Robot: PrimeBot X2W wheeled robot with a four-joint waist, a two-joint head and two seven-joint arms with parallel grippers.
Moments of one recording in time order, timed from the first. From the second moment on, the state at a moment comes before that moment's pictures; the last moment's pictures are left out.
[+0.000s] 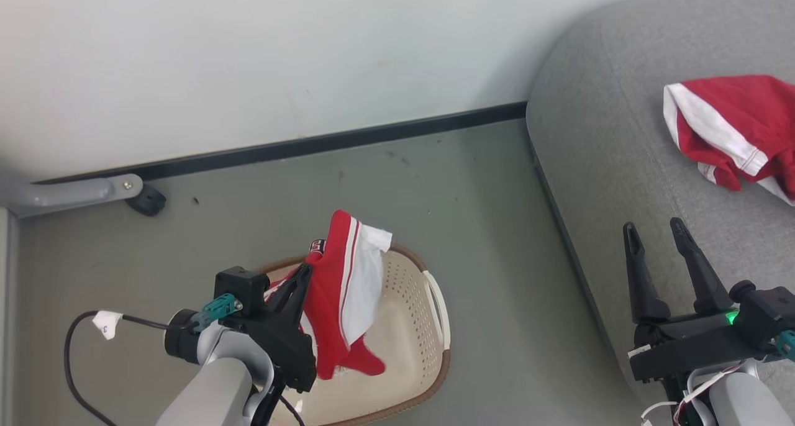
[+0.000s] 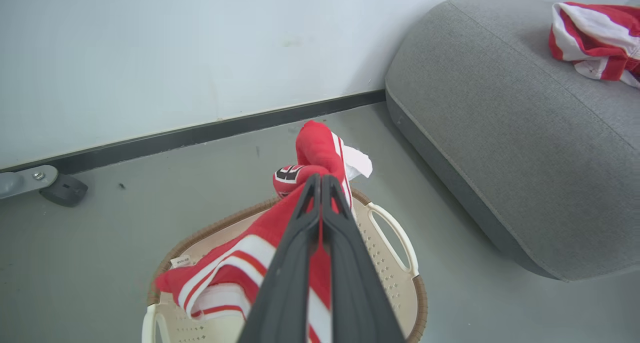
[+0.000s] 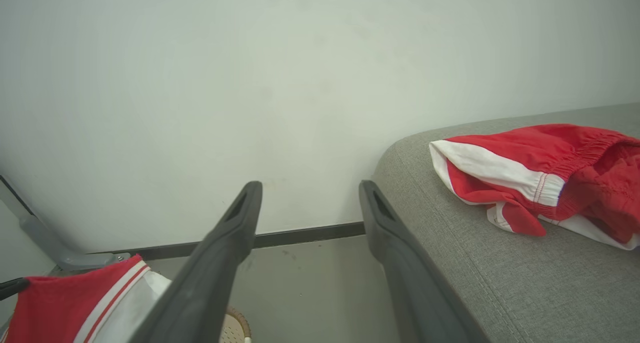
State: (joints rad) left arm -0.65 0.10 -0.61 0.94 -0.62 -0.13 -0.25; right arm -0.29 -0.19 0.14 0.23 0.33 0.11 -0.26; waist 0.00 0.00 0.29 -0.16
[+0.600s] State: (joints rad) left arm -0.54 0.13 -0.58 0.77 -0.63 -0.13 -0.25; right arm -0.25 -0.21 0.13 0.24 0.34 0.11 -0.26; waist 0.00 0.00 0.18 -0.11
